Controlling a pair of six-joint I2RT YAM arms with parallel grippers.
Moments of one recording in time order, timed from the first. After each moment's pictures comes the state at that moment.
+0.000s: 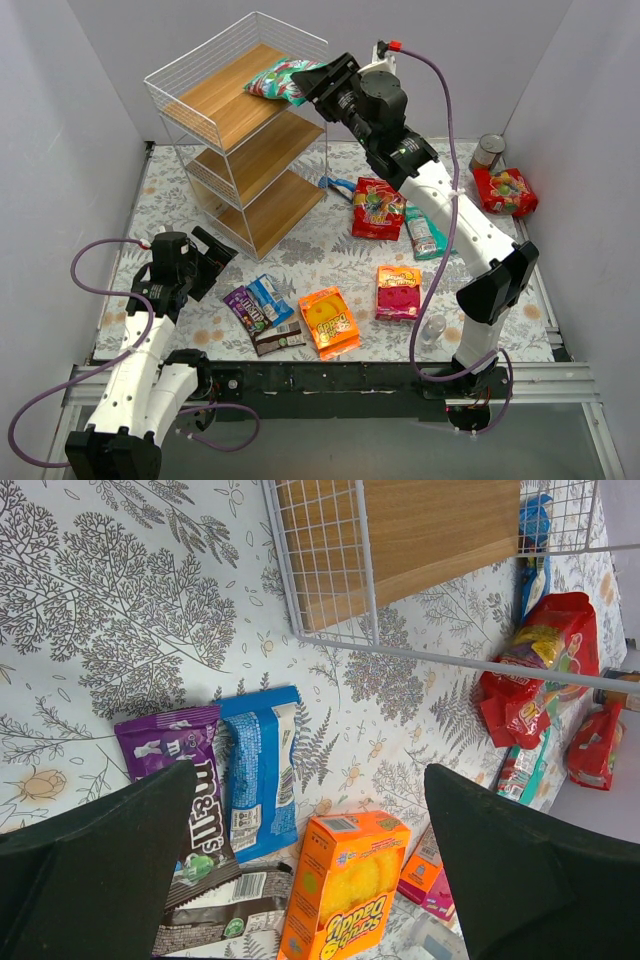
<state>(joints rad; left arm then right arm) -0.07 0.75 0.68 -0.66 0.05 -0.94 0.71 1.82 2.06 -0.14 0.15 1.02</state>
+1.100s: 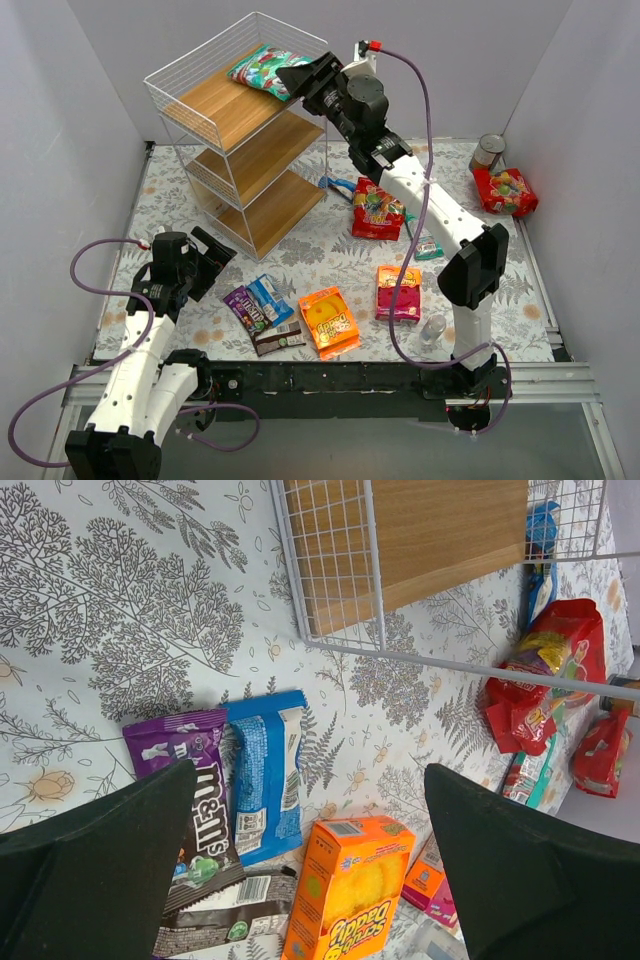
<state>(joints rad) -0.07 0.75 0.68 -0.66 0.03 -0.94 0.68 1.99 2.10 0.09 0.06 0.98</state>
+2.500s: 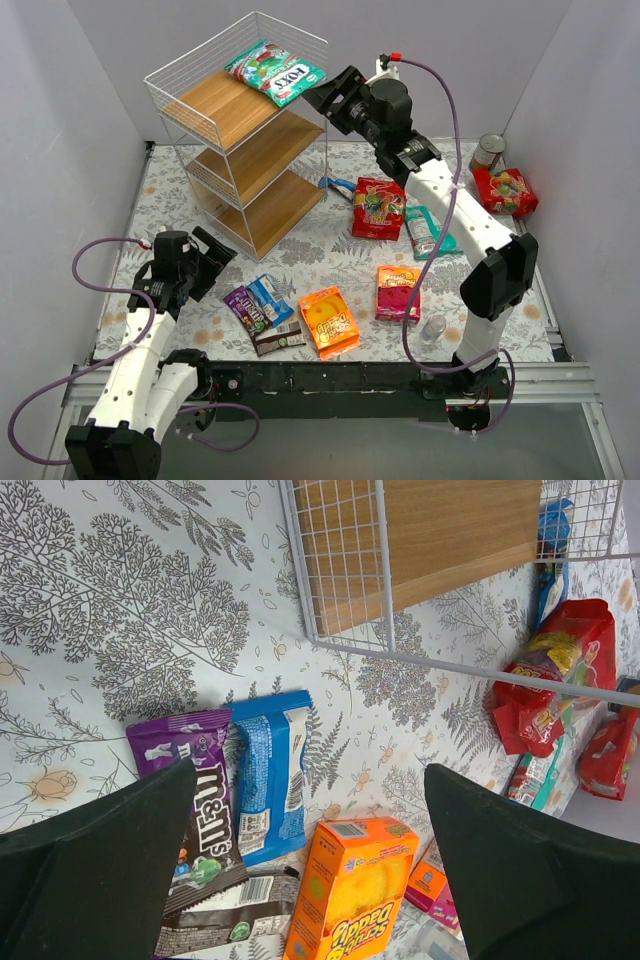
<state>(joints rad) -0.08 0.77 0.68 -0.66 0.03 -0.94 0.59 1.85 1.94 -0.09 -0.01 0.98</state>
